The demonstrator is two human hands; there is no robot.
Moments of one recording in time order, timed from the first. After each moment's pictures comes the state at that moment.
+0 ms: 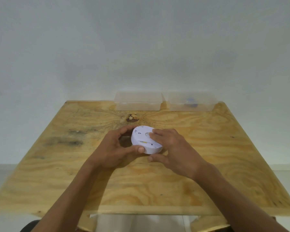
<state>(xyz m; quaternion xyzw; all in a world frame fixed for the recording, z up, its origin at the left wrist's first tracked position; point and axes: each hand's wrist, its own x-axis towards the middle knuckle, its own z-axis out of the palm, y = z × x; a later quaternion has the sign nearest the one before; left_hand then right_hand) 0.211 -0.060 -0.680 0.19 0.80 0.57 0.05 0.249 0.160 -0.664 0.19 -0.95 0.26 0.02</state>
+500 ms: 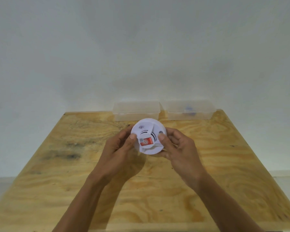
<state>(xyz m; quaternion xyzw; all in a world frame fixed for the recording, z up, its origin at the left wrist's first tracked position) 0.220 -0.030 -0.656 0.14 0.74 0.66 0.00 0.241 0.154 -0.659 -0.01 -0.67 0.74 0.07</state>
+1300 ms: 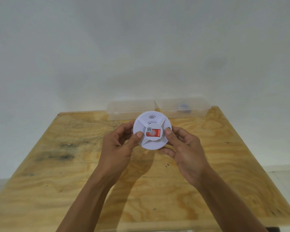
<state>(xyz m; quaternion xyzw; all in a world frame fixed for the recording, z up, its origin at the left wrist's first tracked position) 0.222 -0.003 -0.650 0.08 0.68 0.73 -0.02 0.244 0.178 -0.652 -0.07 -0.57 0.82 0.05</state>
